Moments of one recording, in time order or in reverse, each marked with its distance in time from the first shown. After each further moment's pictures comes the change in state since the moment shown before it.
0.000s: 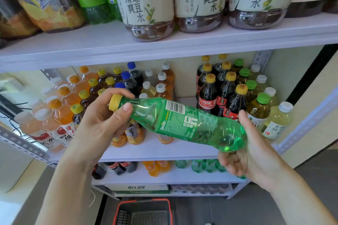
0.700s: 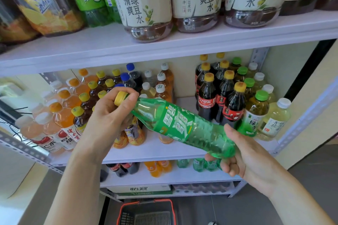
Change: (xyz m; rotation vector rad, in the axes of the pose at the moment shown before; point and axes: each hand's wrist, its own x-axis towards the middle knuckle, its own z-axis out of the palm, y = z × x) left_hand 0.013 -0.002 0.006 0.014 0.103 -0.100; right_hand -0.001 0.019 0.005 -0.011 0.067 -0.038
